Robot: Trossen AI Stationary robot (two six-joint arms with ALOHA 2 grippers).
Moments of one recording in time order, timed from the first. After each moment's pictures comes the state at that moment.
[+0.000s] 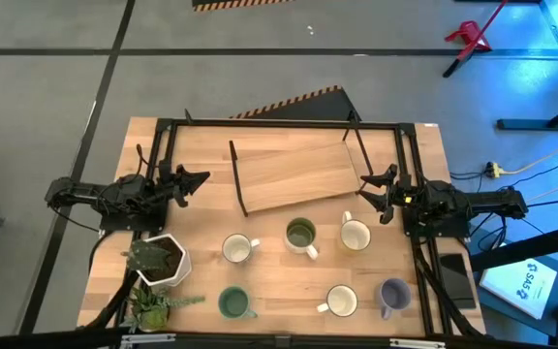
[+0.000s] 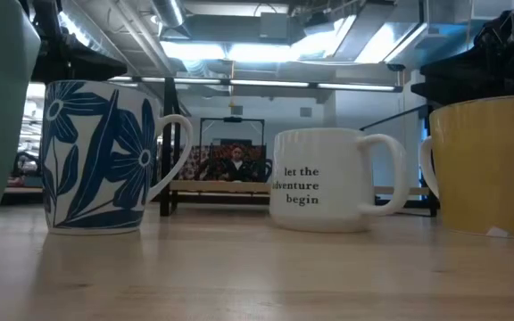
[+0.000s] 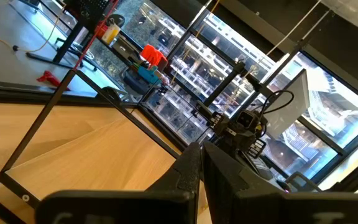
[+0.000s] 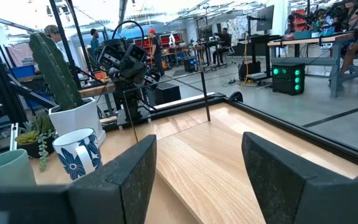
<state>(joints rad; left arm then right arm) -0.09 0.00 0.01 0.17 -0.51 -0.64 0.08 0.00 0.01 0.08 0.32 0.15</state>
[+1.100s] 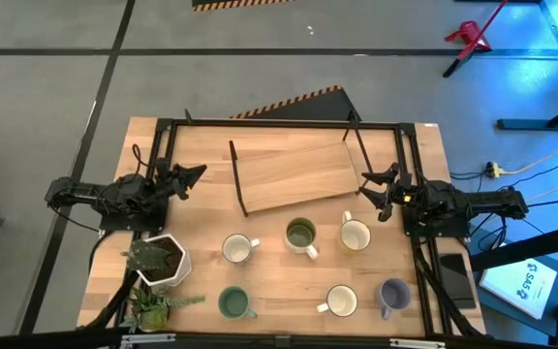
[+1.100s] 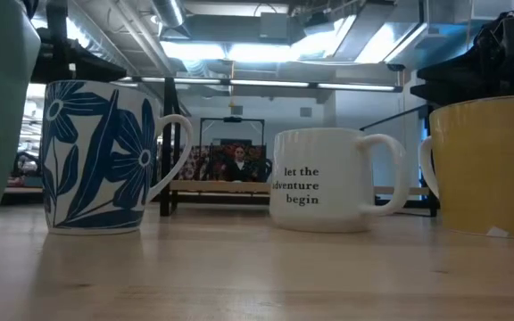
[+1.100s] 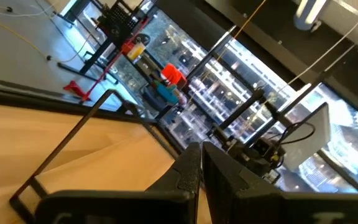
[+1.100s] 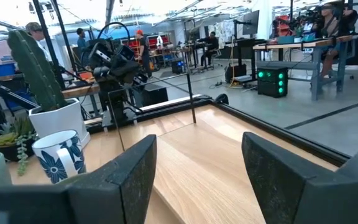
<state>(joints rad) -0.09 0.00 0.01 0.20 -0.65 -0.70 0.08 0.01 0.01 0.07 0.38 0.12</state>
